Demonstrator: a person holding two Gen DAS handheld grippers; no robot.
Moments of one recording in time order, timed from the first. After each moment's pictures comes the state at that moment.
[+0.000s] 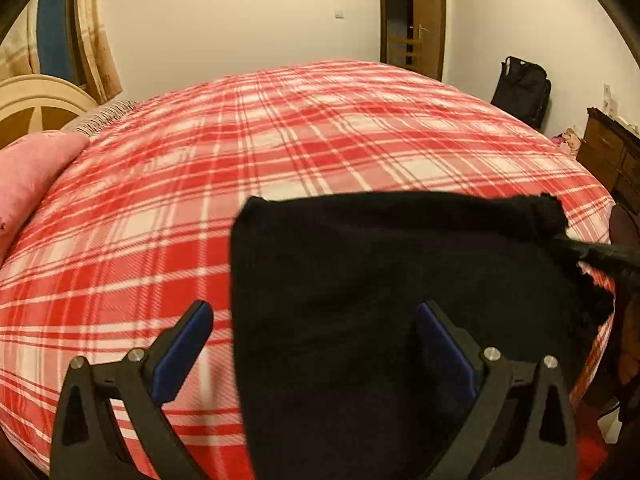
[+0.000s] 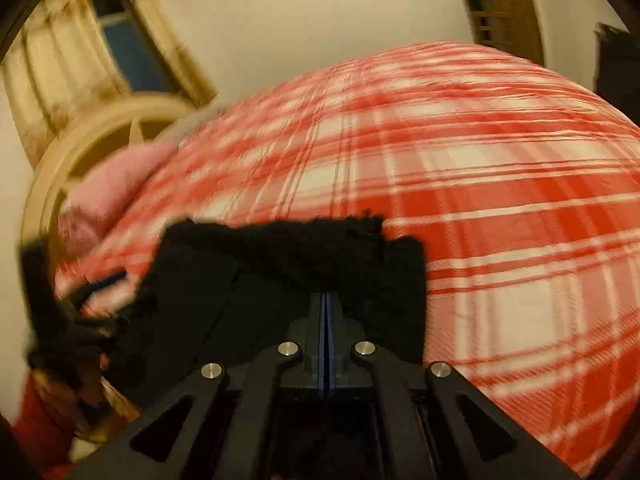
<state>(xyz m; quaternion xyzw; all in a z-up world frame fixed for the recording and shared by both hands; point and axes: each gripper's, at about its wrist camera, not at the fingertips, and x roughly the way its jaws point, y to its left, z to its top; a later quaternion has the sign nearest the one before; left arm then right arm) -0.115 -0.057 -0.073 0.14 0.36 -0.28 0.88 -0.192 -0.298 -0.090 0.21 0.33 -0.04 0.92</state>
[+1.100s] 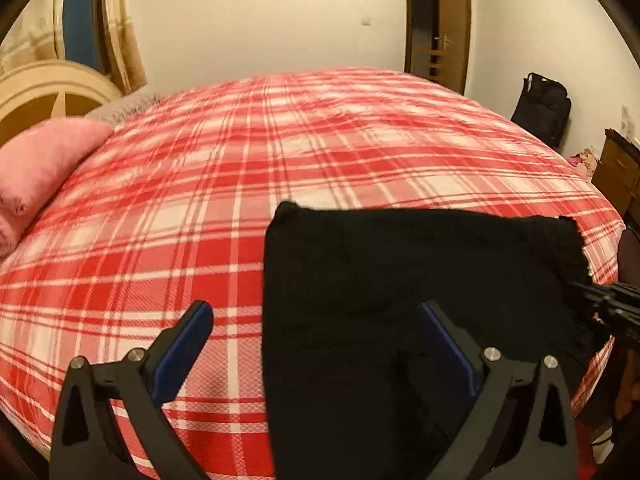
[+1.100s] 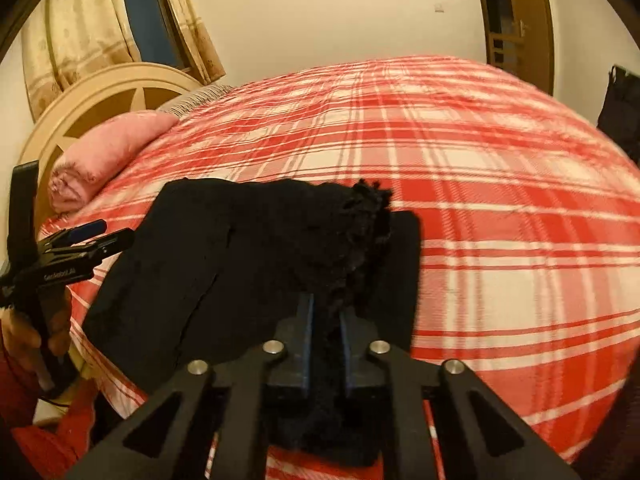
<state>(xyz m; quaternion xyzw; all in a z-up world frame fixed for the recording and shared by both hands) -0.110 -0.045 -0.066 0.11 0.36 -0.24 0.89 -0.203 -0.268 -0.098 0.12 0.36 -0.05 0.92</state>
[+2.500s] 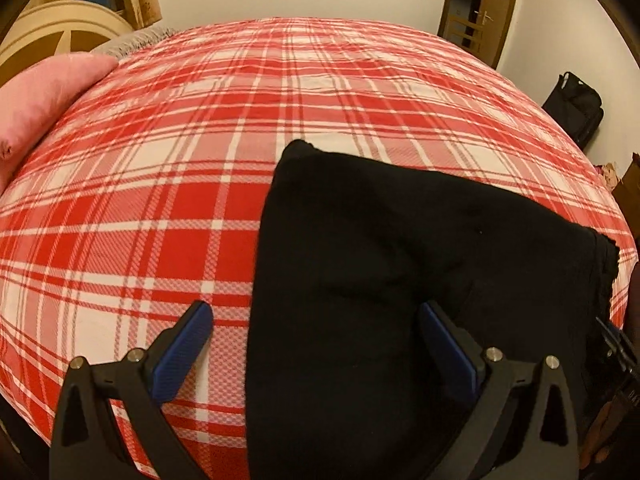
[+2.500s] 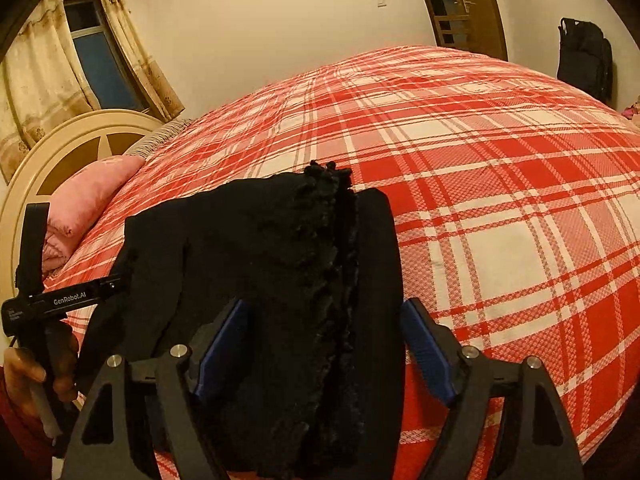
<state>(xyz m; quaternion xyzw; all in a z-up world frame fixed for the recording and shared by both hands) -0.077 -0.056 -0.094 0.08 0.46 -0.20 0.86 -0.199 -0.279 -0.128 0.21 0.33 -0.11 0.91</state>
